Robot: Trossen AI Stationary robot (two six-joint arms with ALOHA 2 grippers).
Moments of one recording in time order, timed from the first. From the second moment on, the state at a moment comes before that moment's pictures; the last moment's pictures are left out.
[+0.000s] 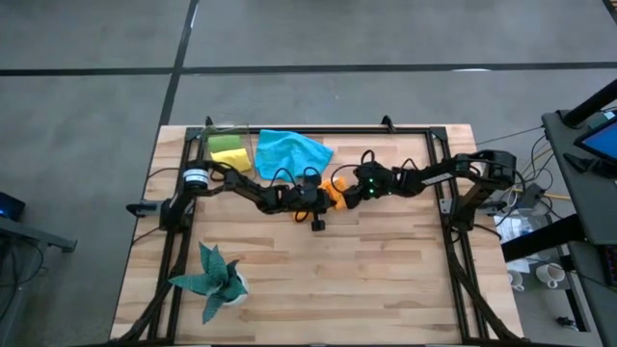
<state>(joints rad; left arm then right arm) 0.11 2.10 1.01 0.61 -0.12 0.19 -0.31 1.64 0.55 0.30 -0.06 0.69</state>
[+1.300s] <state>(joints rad) 0.01 2.18 1.17 0.86 -0.18 0.10 -0.18 1.61 0.97 -0.84 0.22 0.40</state>
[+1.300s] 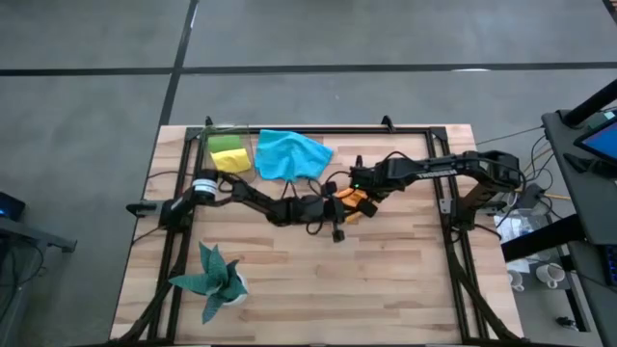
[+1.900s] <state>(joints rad) 0.16 2.31 1.30 0.75 0.02 0.08 -0.15 1.60 1.01 -0.79 0.20 0.35</state>
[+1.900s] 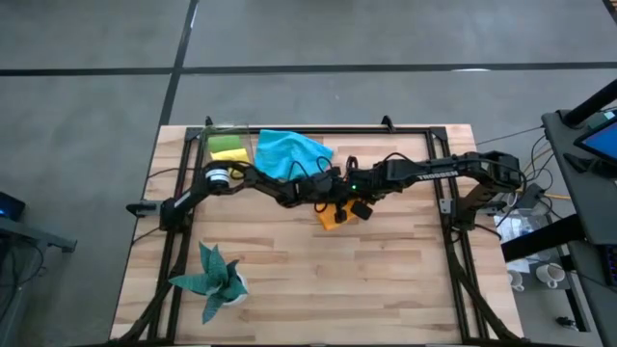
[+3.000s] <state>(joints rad) 0.19 2.24 1.30 0.56 -0.12 0.15 -0.14 1.60 0.88 -0.50 0.20 0.45</state>
